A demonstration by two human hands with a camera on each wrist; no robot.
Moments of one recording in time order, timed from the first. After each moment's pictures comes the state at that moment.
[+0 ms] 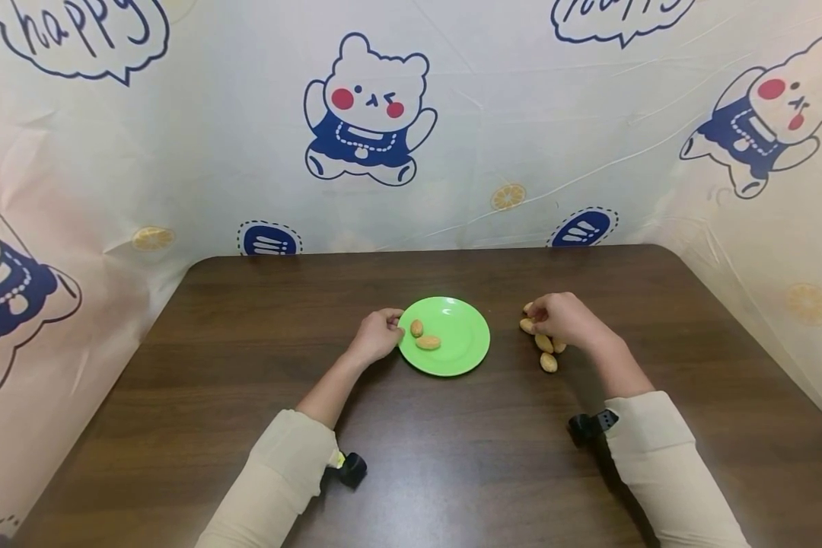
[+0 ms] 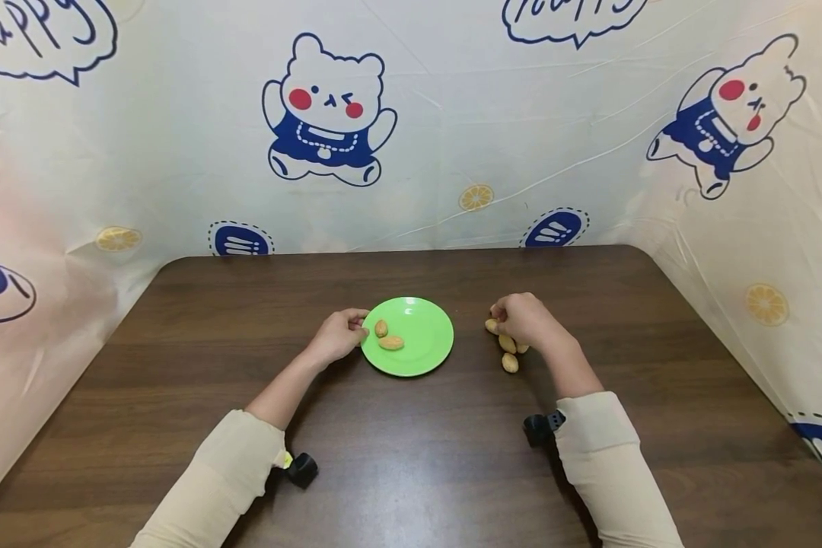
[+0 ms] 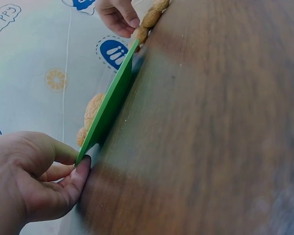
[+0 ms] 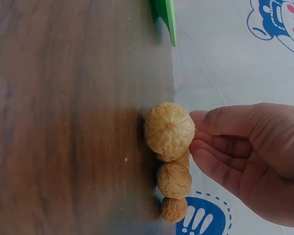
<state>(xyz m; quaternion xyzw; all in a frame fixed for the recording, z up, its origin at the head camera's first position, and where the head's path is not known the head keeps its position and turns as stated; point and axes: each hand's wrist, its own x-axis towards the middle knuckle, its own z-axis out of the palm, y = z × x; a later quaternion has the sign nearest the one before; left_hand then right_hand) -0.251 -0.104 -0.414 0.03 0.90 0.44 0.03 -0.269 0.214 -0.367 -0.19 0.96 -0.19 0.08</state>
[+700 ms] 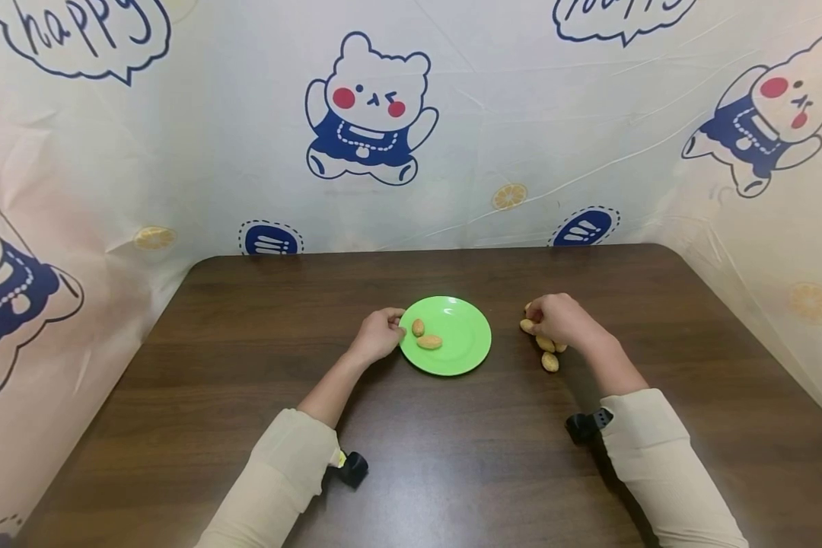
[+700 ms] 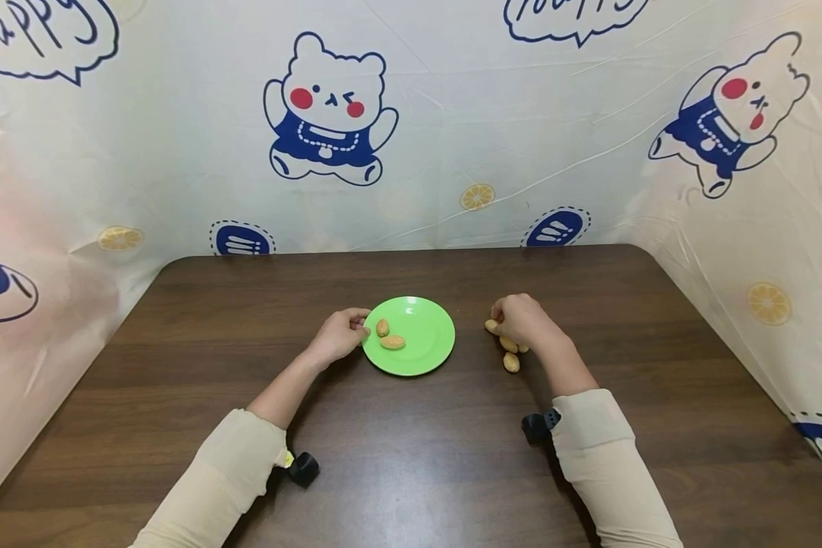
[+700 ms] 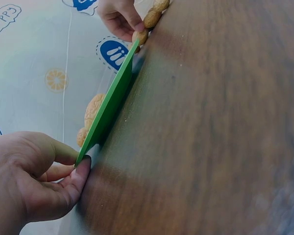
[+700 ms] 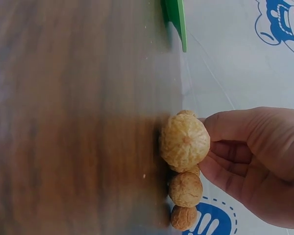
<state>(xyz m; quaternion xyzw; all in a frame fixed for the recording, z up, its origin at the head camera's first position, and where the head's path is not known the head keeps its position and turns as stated) -0.252 -0.105 -0.416 0.02 0.89 0.45 0.06 -0.273 0.208 -0.374 -0.18 0.97 -0.15 0.07</state>
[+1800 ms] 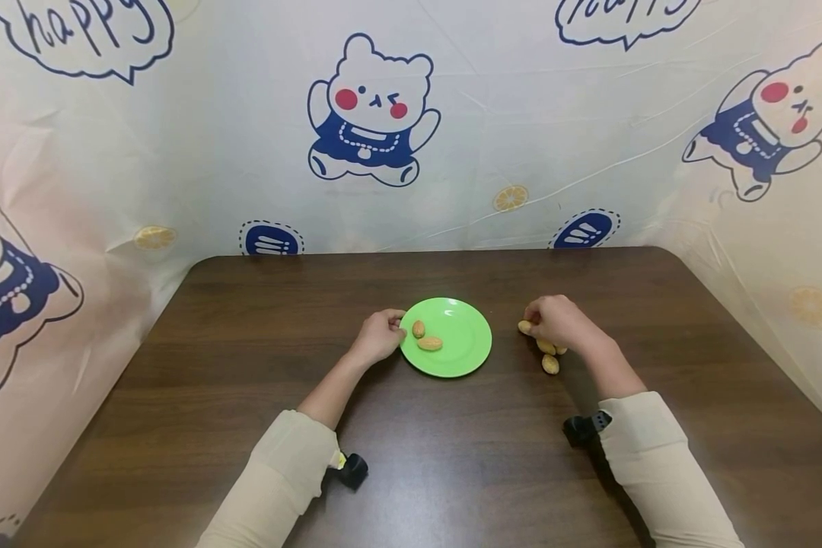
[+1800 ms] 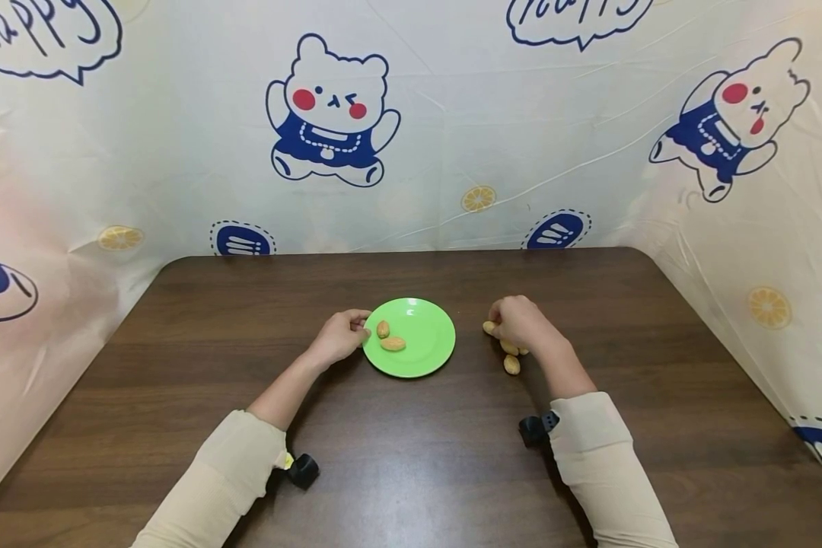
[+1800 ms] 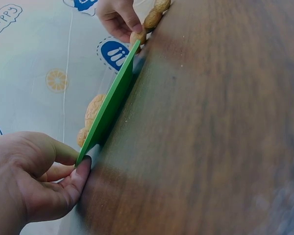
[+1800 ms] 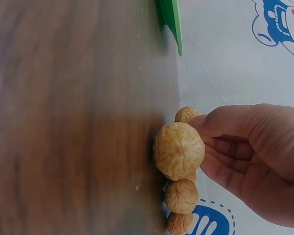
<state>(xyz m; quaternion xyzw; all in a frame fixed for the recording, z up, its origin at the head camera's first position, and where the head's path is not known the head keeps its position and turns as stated) -0.250 -0.105 -0.412 0.03 0.89 0.45 0.05 -0.273 0.206 -0.376 -0.22 0.96 -0.15 0.04</state>
